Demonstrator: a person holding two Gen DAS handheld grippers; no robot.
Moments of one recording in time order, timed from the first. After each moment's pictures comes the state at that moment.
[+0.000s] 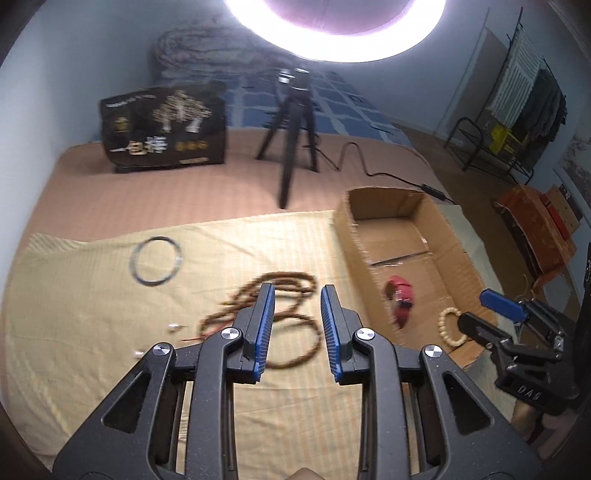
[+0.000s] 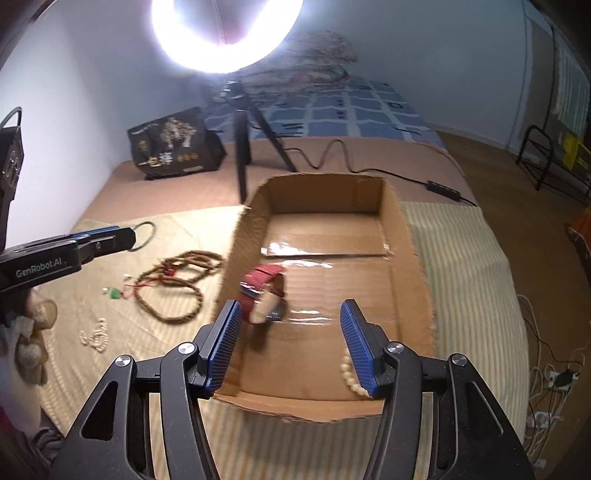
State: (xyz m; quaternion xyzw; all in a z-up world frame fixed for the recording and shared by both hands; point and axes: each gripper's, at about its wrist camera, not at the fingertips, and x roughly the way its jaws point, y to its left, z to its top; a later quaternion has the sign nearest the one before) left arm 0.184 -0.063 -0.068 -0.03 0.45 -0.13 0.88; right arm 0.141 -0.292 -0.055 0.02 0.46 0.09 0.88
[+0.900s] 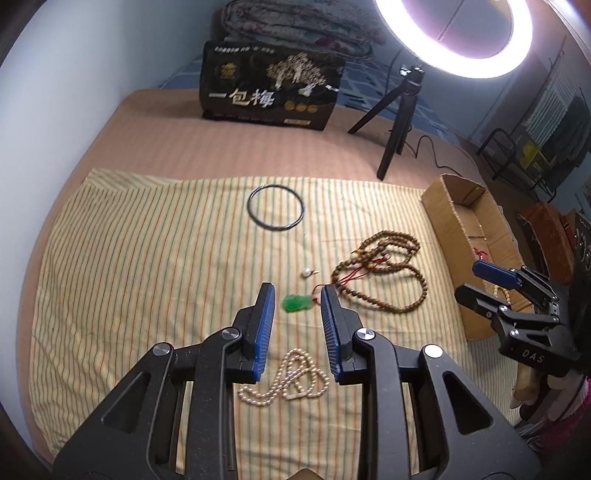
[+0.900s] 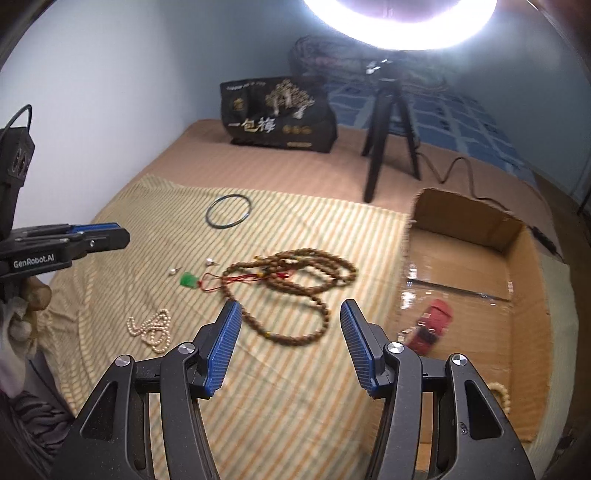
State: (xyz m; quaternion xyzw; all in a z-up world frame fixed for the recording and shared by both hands) left arm 0.157 0.073 -0.099 -0.08 0.50 -0.07 0.86; right arm 0.162 -0.172 -0.075 -0.03 0.48 0.22 0.85
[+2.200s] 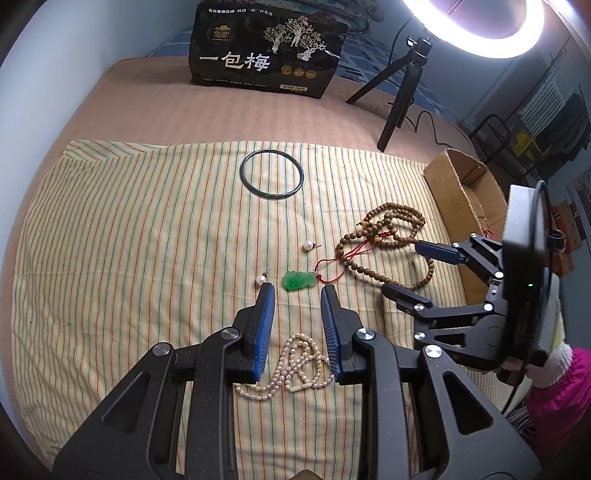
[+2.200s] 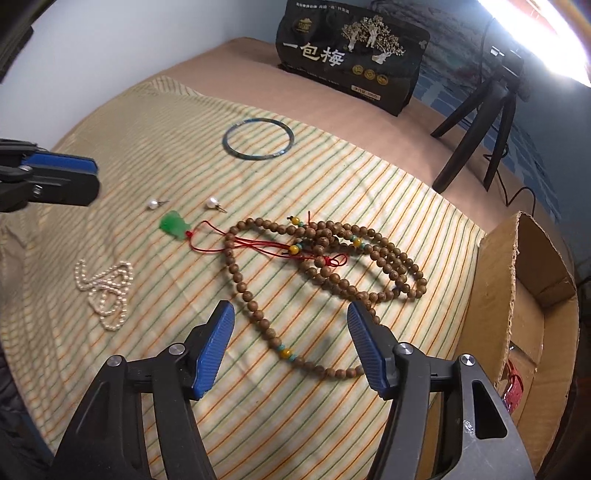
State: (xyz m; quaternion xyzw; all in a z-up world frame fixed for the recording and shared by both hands) left arm 0.164 0.076 -0.128 -0.09 0.53 -0.10 0.84; right arm 0.180 -0.110 -0.147 -0.20 0.52 0.25 0.79
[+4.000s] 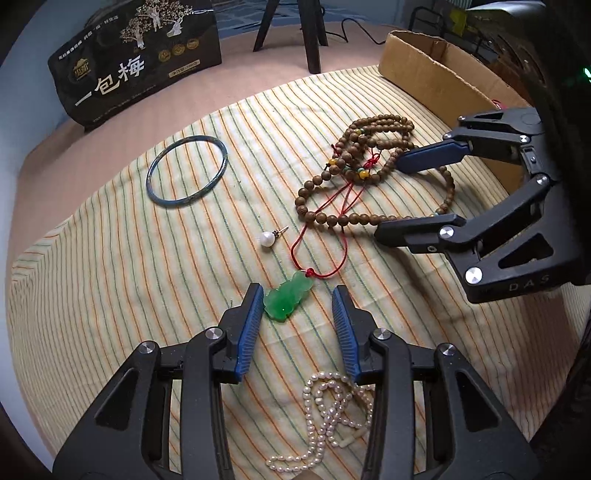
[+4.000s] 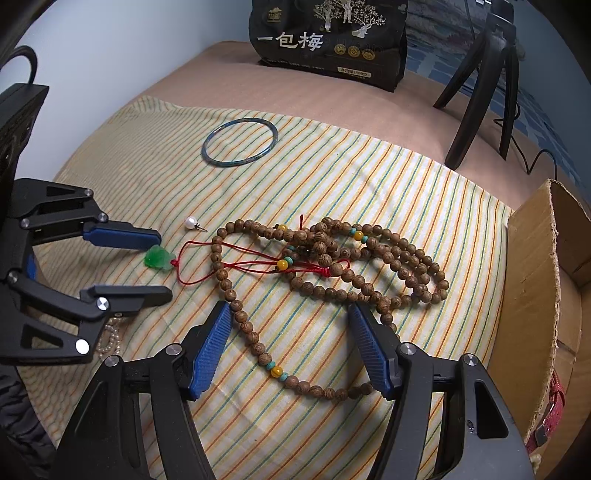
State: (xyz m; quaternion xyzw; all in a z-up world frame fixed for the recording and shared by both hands) left arm 0.190 0.015 -0.192 0.14 0.53 -0.22 0.80; right arm 0.211 -0.116 -0.166 -0.11 0.55 0.26 0.79
